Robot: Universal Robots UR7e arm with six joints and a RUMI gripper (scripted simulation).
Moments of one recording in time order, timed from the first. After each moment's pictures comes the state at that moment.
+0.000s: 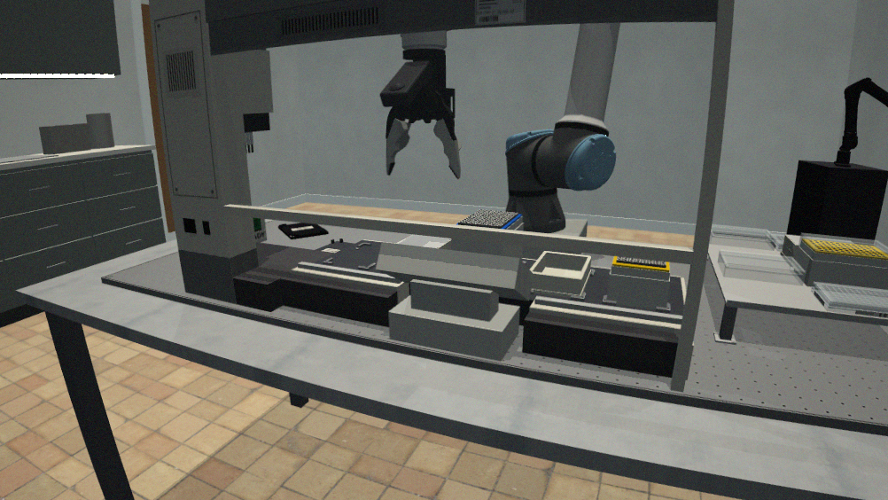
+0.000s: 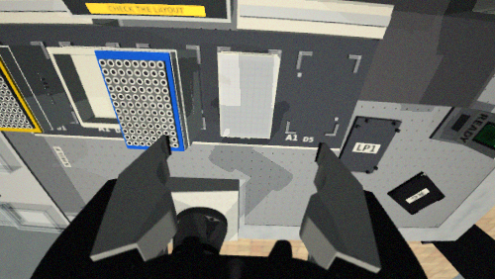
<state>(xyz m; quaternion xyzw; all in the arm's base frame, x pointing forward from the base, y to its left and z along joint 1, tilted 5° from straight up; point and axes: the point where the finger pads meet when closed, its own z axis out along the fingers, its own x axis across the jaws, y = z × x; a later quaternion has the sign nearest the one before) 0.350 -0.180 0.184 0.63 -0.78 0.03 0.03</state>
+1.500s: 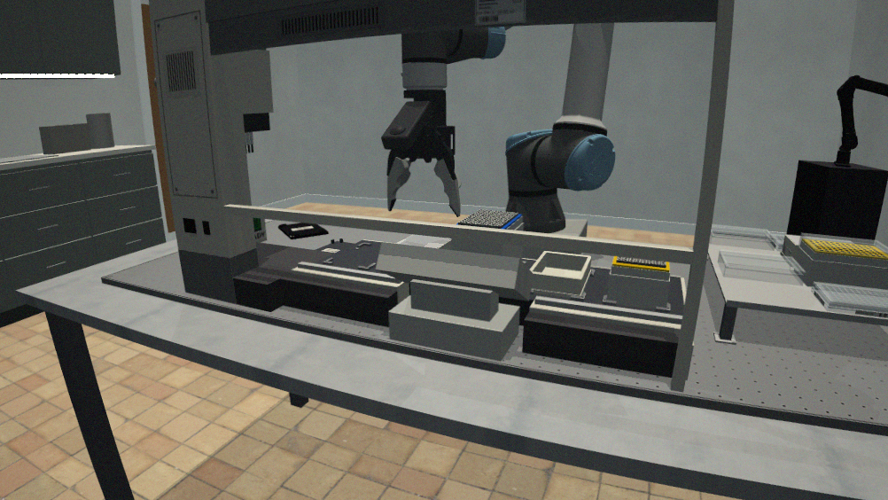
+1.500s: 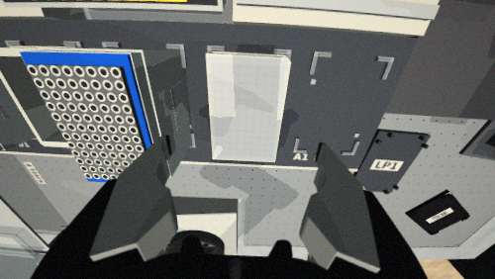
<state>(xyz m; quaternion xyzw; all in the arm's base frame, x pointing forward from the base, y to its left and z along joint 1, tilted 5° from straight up) 0.349 -0.186 0.118 0.63 -0.78 0.03 0.03</state>
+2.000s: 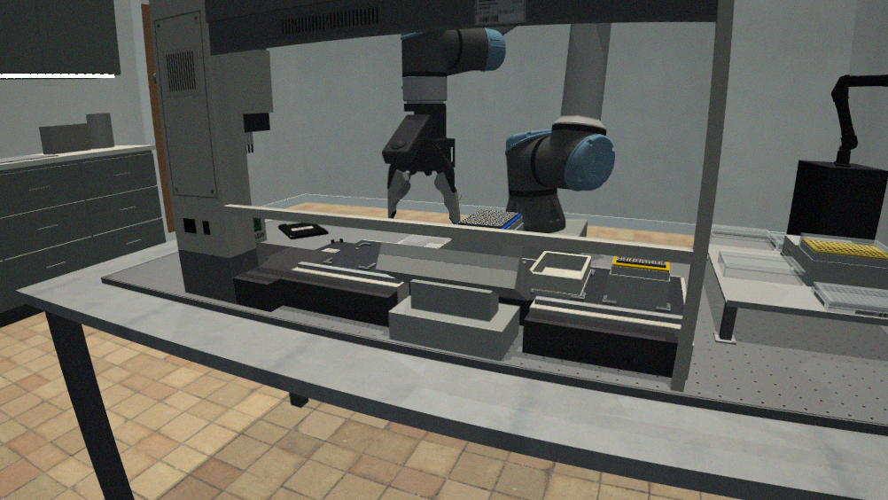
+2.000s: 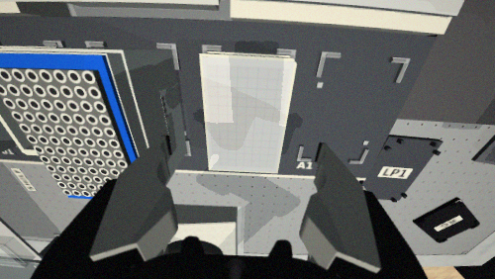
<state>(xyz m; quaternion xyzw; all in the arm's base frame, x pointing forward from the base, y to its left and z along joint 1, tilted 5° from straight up) 0.349 -0.188 0.096 0.63 -0.78 0.03 0.03</state>
